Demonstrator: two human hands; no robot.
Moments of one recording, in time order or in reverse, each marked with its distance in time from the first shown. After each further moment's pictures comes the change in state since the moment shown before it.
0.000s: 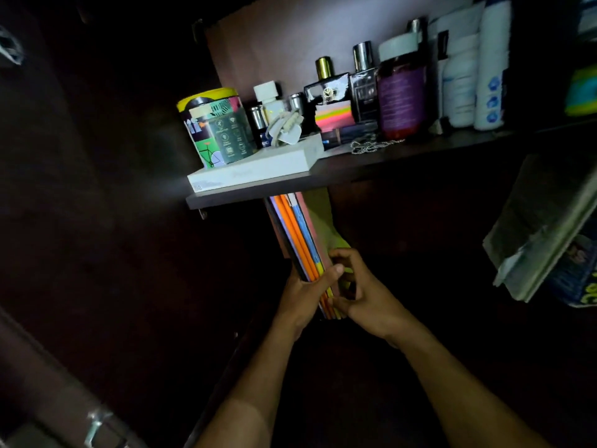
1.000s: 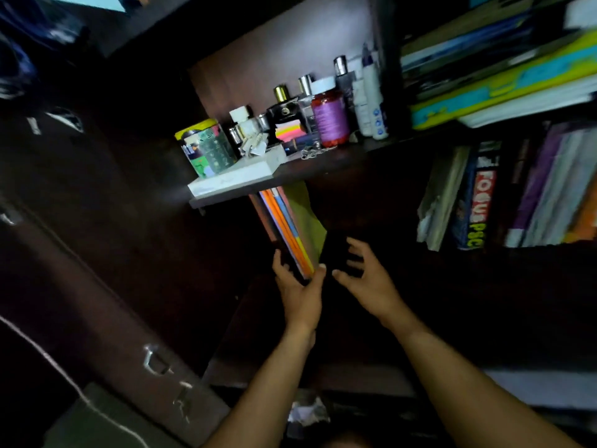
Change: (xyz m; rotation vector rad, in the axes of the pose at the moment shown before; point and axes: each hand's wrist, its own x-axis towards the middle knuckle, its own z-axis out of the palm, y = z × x) left_hand -0.119 0.053 0.058 0.064 0.308 -0.126; right_hand -0.099 -0.025 -0.024 0.090 0.339 0.131
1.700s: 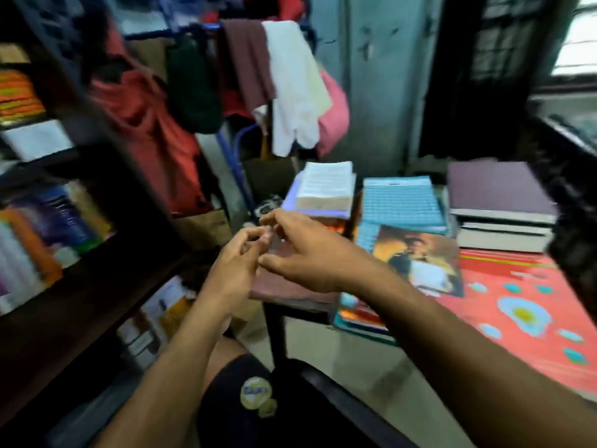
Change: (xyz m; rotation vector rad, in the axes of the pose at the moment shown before) left_hand -0.477 0.186 0.180 -0.298 -1.625 0.242; right_hand -0.526 -0.290 -0.274 -1.089 0.744 0.322
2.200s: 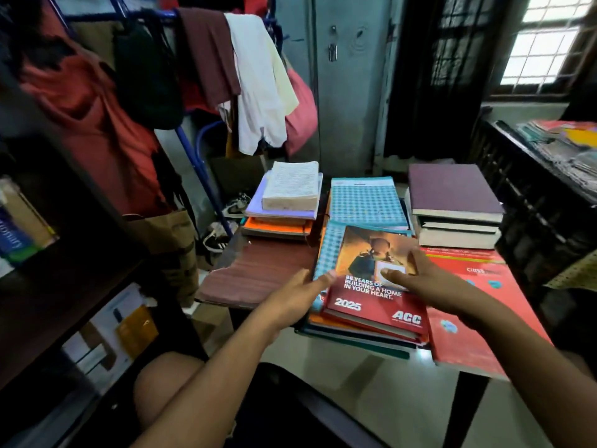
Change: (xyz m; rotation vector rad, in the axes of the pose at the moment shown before) left_hand 0.001 -0.035 0.111 0.207 -0.425 -0.349; right_hand -0.127 0.168 -0.063 0.105 0.011 0.859
